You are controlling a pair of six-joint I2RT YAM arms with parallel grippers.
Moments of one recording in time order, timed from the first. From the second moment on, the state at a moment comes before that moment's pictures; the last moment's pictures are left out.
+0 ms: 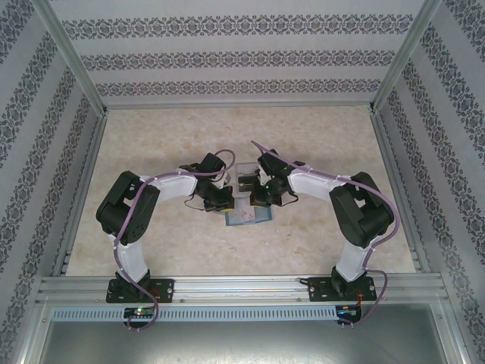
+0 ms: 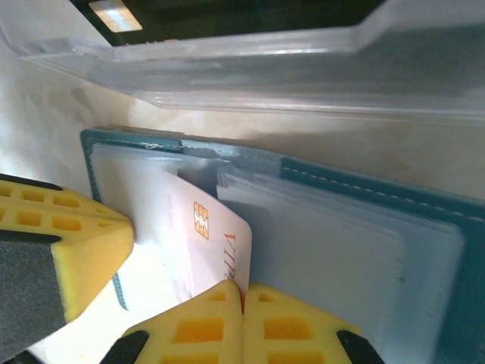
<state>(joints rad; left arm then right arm) -0.52 1.86 1.07 -0.46 0.51 -0.63 0.55 1.79 1.08 -0.53 -0.41 0.60</state>
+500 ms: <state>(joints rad) -0.52 1.86 1.07 -0.46 0.51 -0.63 0.55 1.78 1.13 -0.66 -0.29 0.54</state>
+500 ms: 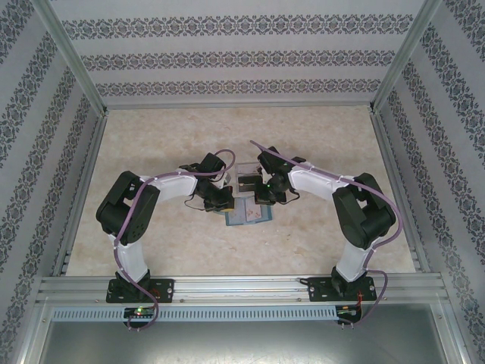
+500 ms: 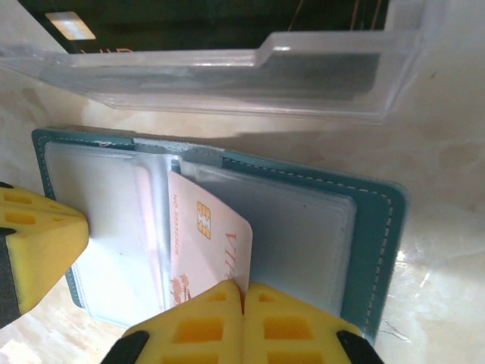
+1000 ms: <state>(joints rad) -0.52 1.86 1.07 -0.46 0.51 -0.63 0.57 1.78 1.17 -0.71 -0.25 0.52</state>
